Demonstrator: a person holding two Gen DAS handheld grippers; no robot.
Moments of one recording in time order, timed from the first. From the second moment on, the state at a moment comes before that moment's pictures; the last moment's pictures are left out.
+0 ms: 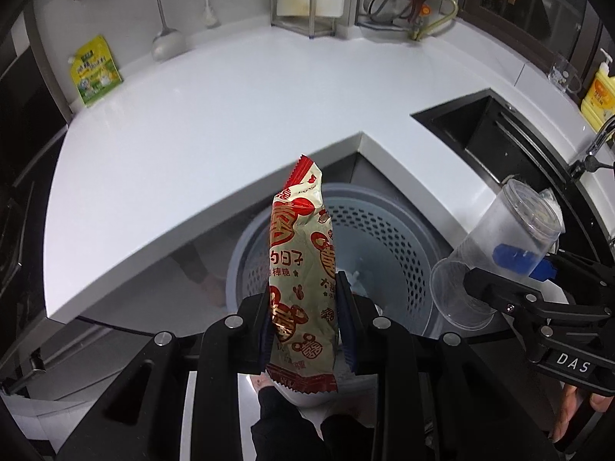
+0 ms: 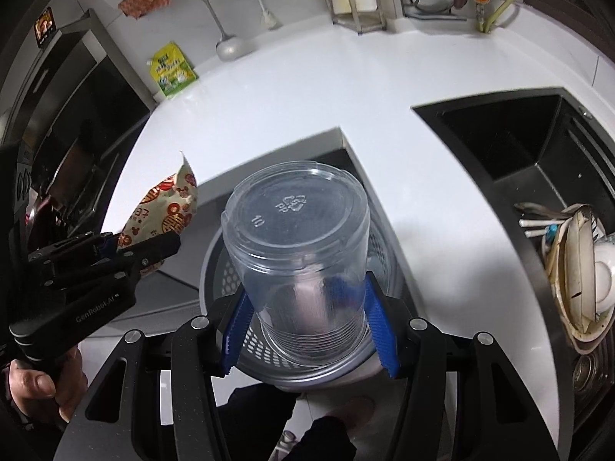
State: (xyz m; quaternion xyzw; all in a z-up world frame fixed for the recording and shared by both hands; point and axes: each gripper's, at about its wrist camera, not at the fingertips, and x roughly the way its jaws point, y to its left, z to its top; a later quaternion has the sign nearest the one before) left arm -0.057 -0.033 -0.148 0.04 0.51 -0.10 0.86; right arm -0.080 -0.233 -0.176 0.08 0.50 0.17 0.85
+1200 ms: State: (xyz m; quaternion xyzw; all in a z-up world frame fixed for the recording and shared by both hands) left arm -0.059 -0.016 -0.104 0.02 0.48 -0.06 0.88; right arm -0.082 -0.233 -0.151 0.09 0.49 0.15 0.85
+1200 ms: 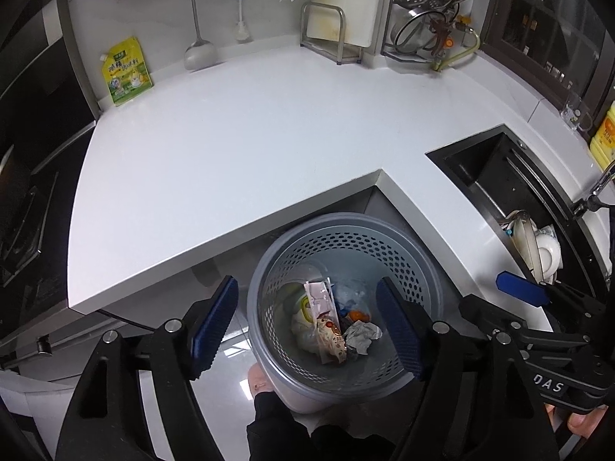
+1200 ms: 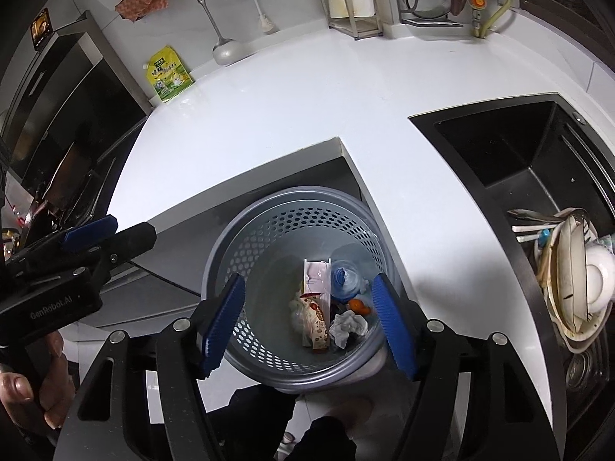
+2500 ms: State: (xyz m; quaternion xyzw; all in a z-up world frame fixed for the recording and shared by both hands) left arm -0.070 -0.012 -0.077 0.02 0.45 -0.04 0.89; right arm -0.092 -0.232 -0.132 0.08 0.48 0.15 0.86
